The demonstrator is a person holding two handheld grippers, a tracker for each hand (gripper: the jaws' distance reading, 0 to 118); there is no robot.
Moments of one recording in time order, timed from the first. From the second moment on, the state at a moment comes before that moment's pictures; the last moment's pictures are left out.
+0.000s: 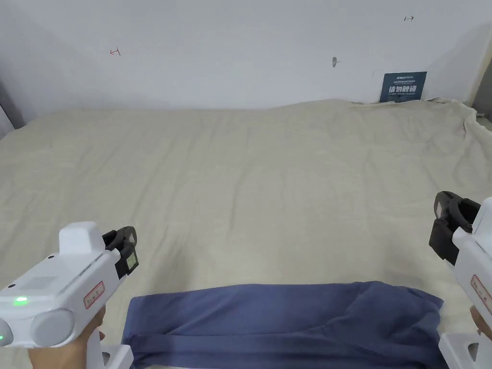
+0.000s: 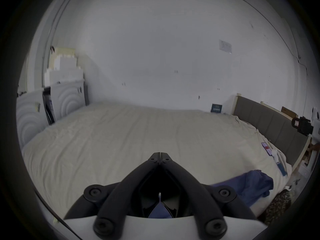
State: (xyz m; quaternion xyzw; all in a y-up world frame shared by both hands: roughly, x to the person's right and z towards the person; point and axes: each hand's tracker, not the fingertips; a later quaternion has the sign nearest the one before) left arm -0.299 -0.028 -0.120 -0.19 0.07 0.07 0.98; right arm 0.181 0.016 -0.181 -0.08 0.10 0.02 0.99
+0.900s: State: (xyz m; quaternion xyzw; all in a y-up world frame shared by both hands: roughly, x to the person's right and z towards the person) left arm -0.422 -0.181 -0.170 -0.51 0.01 0.26 0.82; right arm 0.178 -0.007 -0.200 -0.14 0.09 0.05 0.99
